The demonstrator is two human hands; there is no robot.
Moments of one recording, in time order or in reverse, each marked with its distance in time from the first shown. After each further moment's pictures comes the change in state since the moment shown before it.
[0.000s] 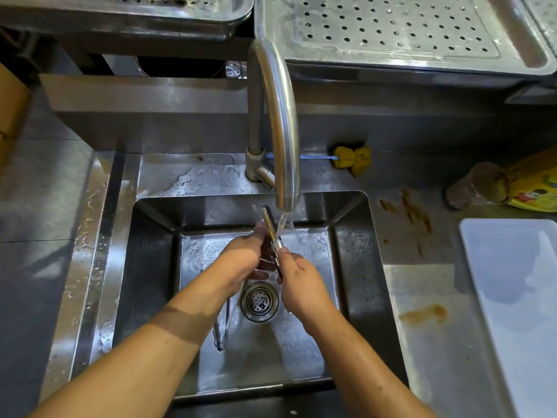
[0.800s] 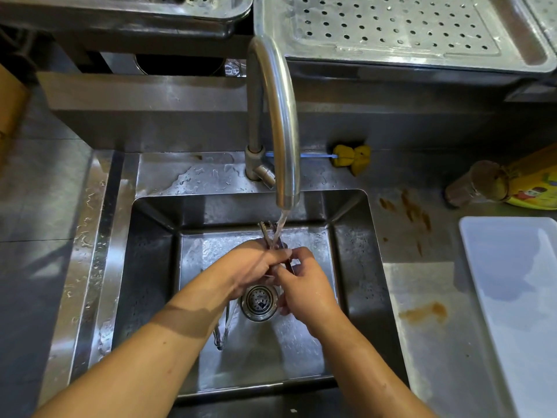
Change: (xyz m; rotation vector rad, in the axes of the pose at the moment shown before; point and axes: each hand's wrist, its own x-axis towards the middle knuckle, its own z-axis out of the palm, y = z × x) left_hand -0.011 -0.001 0.006 0.059 -0.194 0.063; right_hand -0.002 0.011 -0.006 0.076 -0.015 0.023
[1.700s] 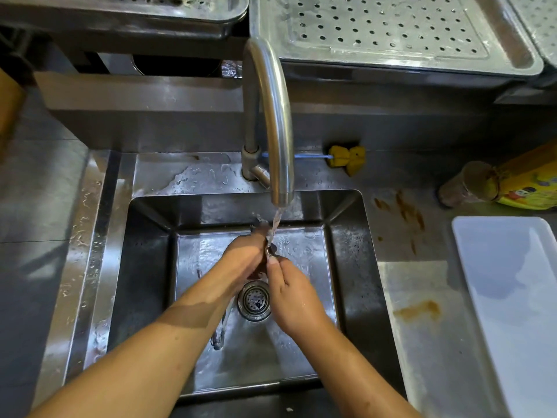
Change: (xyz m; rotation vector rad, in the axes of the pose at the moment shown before) left_hand 0.007 0.010 0.009 -0.015 0.328 -0.119; right_hand -0.015 0.006 0.012 -0.381 0.010 -0.208
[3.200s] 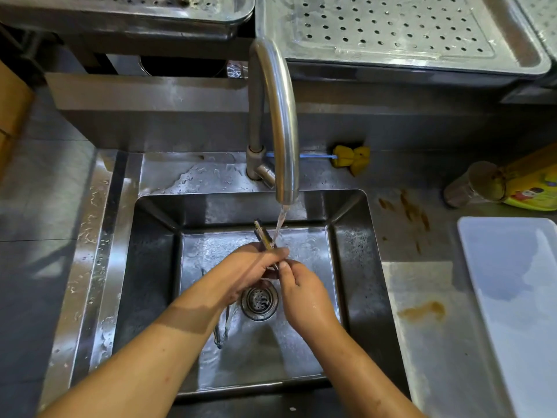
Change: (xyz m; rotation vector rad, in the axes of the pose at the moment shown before) left_hand -0.005 -0.023 -0.017 0.043 -0.294 0.128; right_hand 0.002 0.013 -0.002 0.031 0.033 0.067
